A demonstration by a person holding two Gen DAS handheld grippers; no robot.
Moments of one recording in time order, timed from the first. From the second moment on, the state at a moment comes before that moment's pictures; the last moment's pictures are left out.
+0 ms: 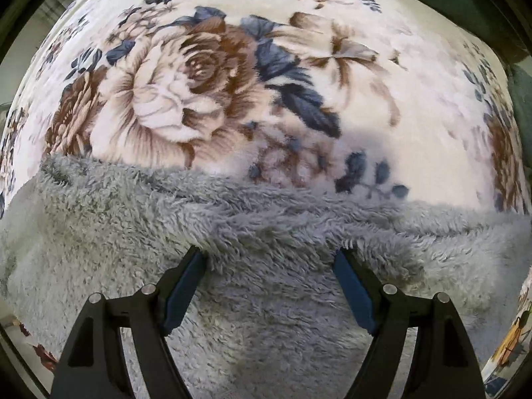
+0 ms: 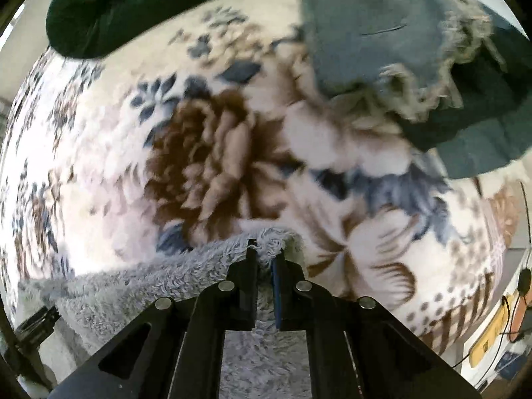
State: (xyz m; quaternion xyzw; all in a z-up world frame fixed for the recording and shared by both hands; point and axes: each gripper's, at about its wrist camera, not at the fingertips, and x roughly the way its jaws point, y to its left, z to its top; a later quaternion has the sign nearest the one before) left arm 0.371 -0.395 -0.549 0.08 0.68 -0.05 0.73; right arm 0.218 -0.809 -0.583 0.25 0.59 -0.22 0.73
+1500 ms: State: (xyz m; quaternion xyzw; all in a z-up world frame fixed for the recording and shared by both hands) left arm 0.317 -0.325 -0.569 0.08 0.71 -0.09 0.69; right arm -0.035 -0.784 -0.602 0.60 0.42 -0.23 0.64
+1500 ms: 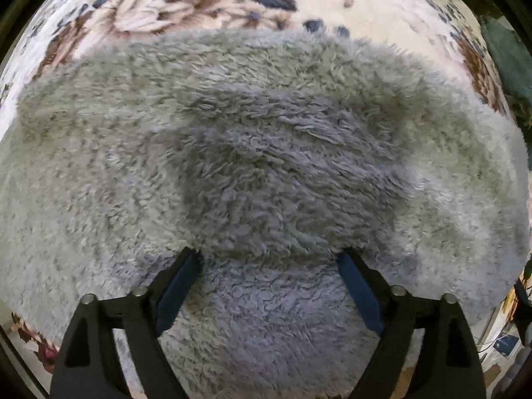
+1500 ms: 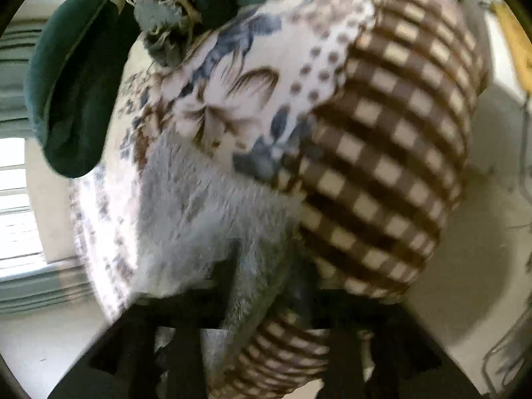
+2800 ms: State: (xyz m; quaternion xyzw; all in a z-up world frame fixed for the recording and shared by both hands) left arm 0.300 -0.137 -0.462 -0.09 0.65 -0.04 0.76; right arm 0.146 -0.515 -0.454 0.43 0.39 0.00 0.82
